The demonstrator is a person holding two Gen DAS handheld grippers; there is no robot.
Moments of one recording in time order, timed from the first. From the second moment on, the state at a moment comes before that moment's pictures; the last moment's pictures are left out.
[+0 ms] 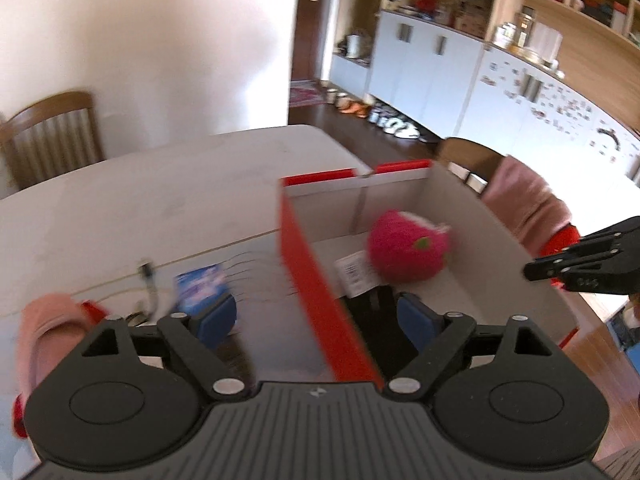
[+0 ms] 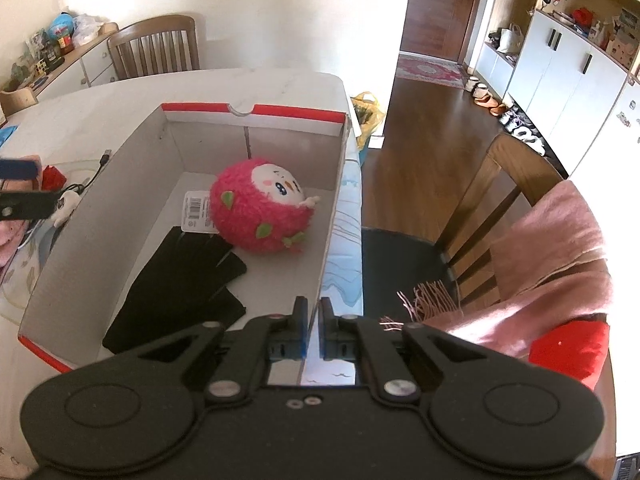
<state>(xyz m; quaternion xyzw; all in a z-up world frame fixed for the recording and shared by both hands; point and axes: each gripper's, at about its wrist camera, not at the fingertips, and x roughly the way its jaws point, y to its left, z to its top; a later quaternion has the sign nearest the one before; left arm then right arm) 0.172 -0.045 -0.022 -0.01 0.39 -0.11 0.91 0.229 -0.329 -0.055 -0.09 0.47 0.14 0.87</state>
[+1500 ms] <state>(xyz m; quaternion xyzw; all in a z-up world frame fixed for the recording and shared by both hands) 0.175 0.119 -0.107 0.07 0.42 0.09 0.90 0.231 -0.316 -0.060 -0.10 0.48 0.10 0.87</state>
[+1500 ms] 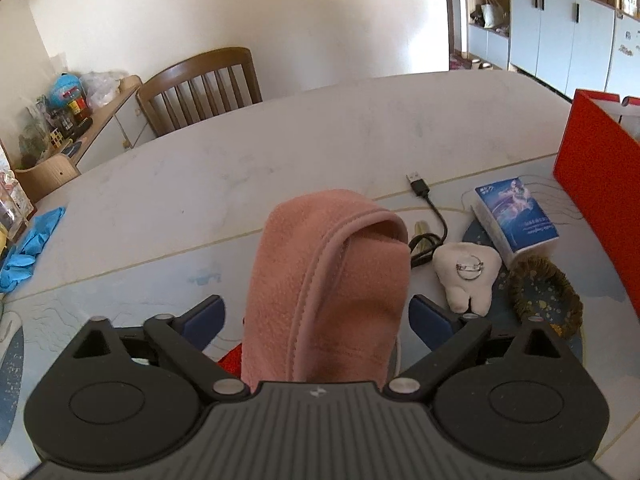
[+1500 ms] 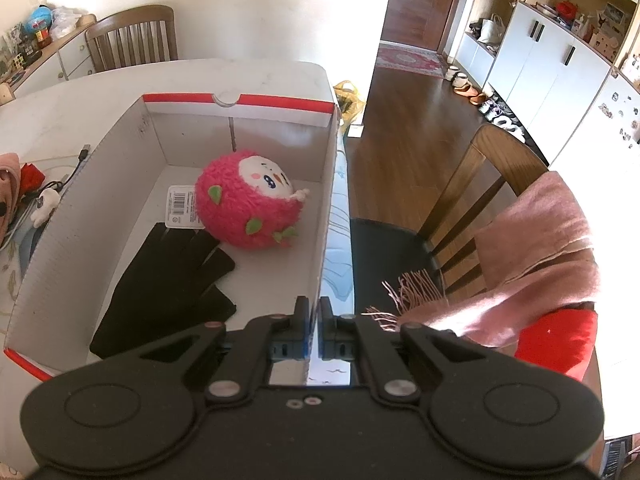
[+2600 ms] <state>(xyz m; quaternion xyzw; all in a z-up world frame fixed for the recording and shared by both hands) 0.127 0.073 0.018 -0.05 0.36 -0.04 0.93 0.234 -0.318 -0.063 -0.09 0.48 0.11 0.87</state>
